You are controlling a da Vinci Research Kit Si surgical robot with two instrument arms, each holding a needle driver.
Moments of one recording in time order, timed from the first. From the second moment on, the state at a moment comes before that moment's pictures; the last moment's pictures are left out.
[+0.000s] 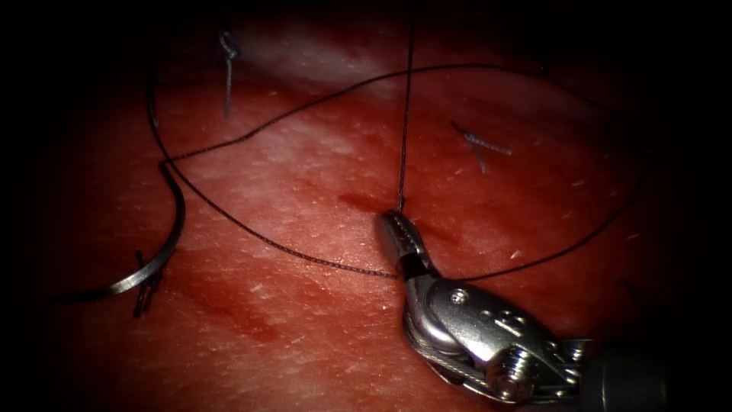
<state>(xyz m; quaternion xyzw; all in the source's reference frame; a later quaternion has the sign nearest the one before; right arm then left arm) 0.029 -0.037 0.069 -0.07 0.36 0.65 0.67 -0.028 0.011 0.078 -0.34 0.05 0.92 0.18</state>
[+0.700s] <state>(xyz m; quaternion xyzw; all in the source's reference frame) 0.030 -0.040 0.069 -0.07 0.36 0.63 0.68 -0.027 0.013 0.081 -0.30 0.11 0.93 0.17</state>
